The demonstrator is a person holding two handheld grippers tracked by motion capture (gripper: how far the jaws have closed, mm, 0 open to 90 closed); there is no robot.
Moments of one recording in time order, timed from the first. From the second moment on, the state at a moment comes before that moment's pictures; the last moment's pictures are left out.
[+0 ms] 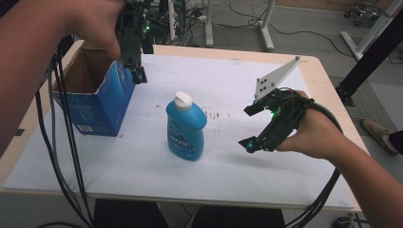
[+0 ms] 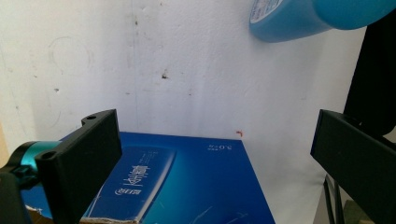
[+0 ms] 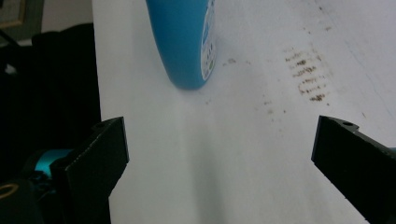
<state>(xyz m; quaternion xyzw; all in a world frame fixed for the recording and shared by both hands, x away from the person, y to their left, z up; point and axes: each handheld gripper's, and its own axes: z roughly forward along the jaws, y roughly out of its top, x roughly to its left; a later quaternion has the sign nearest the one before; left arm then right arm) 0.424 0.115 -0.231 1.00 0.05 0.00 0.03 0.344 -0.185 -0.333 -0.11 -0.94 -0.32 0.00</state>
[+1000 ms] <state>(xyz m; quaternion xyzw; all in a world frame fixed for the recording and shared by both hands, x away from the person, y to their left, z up) 0.414 0.115 -0.231 1.00 0.04 0.01 0.04 0.332 -0.126 -0.395 -0.13 -0.89 -0.43 0.00</state>
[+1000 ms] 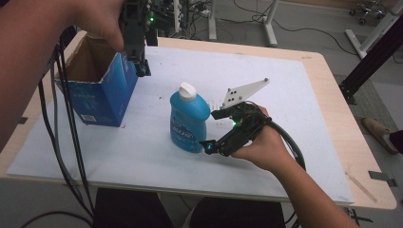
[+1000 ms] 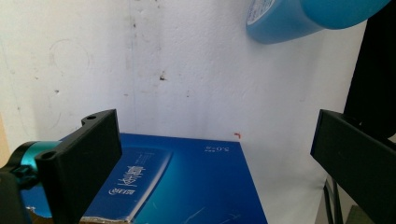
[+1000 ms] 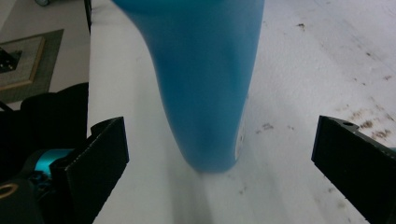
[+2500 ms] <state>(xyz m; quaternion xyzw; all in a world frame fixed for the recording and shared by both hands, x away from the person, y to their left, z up) 0.413 0.131 -0.237 1.00 0.05 0.01 0.04 0.327 -0.089 -0.421 -0.16 -0.83 -0.53 -0.03</state>
